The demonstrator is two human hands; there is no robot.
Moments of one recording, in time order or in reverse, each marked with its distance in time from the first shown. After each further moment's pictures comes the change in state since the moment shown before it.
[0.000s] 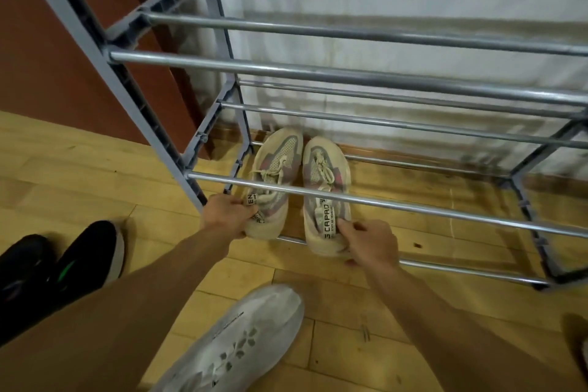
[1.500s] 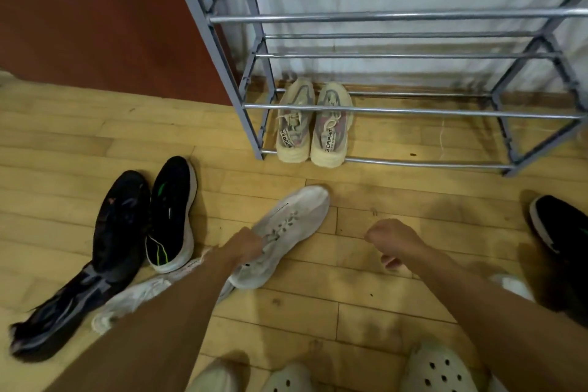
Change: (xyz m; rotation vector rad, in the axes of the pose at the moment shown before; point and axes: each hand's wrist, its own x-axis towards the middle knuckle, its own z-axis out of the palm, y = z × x) left_hand -0.140 -0.119 -0.094 0.679 -0.331 -0.146; right_hand -0.171 0.053 -0.050 -0.428 -0.375 0.256
